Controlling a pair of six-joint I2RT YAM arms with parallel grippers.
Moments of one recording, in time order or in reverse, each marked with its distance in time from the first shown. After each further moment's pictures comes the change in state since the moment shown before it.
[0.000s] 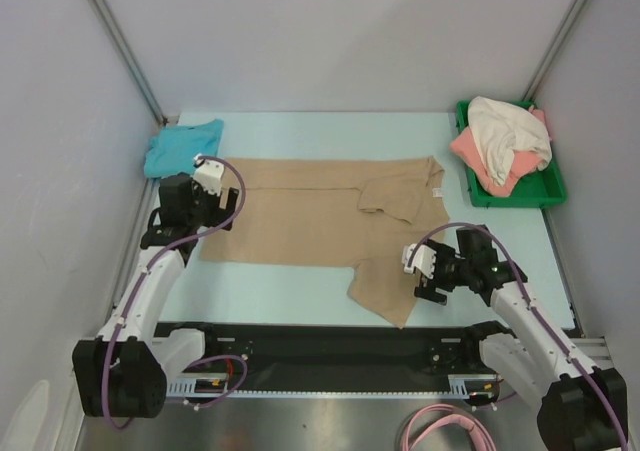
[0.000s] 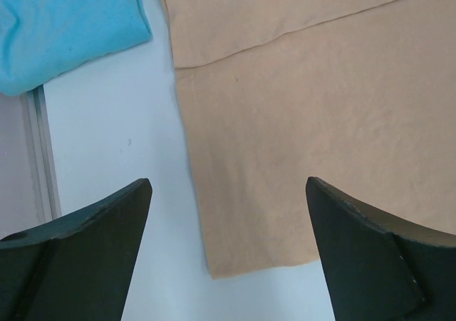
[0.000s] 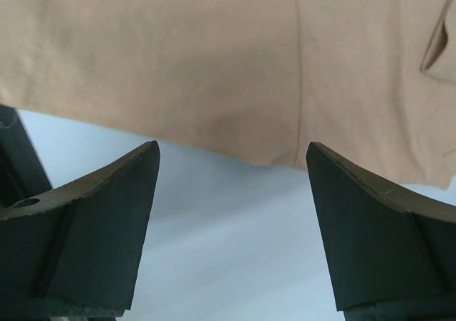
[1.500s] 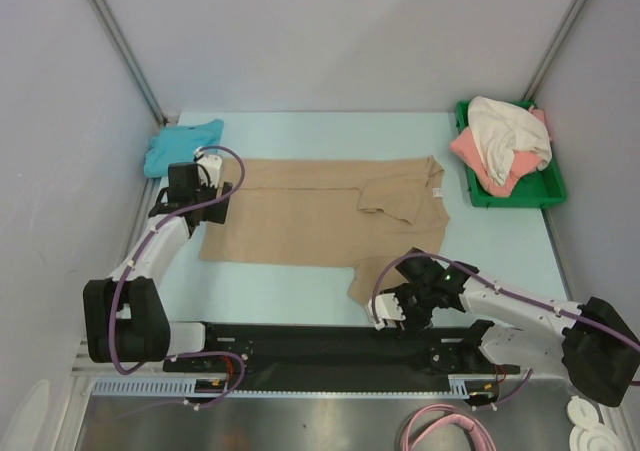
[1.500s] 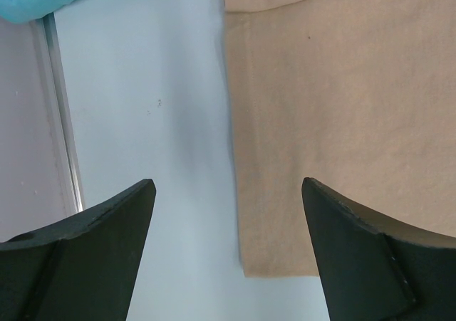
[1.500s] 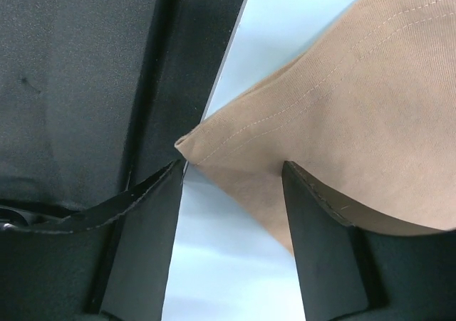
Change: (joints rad) left arm 0.035 0.289 0.113 -0.034 -0.180 0.000; right arm 0.617 0.225 0.025 -0.077 0.162 -0.006
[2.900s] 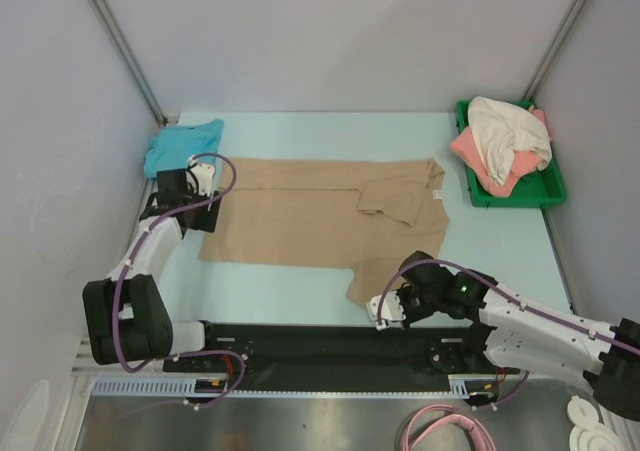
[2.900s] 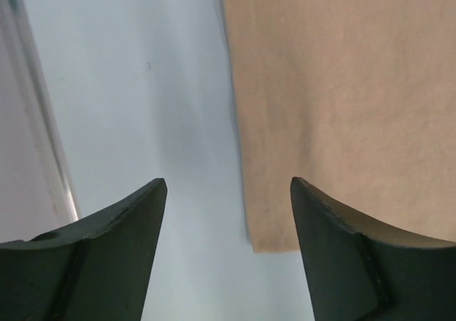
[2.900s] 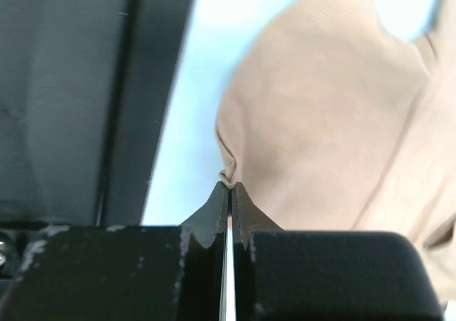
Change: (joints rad) left arm 0.092 0.009 -0.011 -0.058 0.090 0.062; right arm 0.121 -0.172 0.031 -0.034 0.150 0.111
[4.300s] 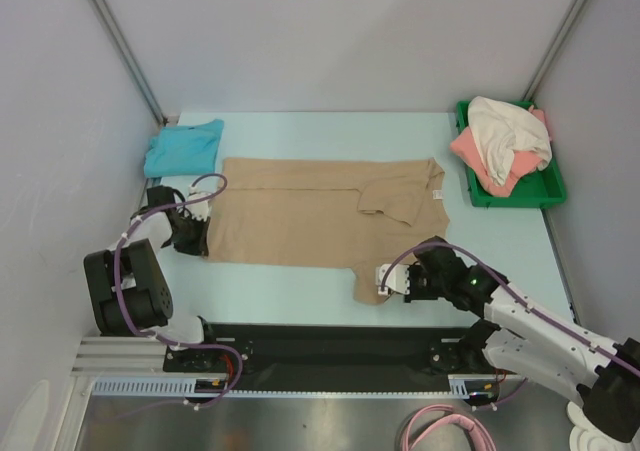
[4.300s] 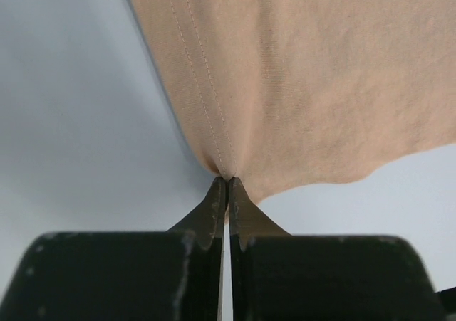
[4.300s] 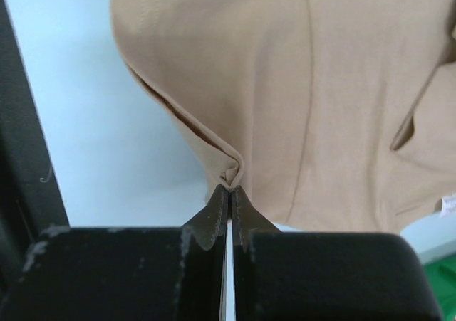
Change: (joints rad) left arm 0.180 0.178 -0.035 -0.211 0.304 0.156; right arm -0.203 -0.051 -0.007 0.088 0.122 0.101
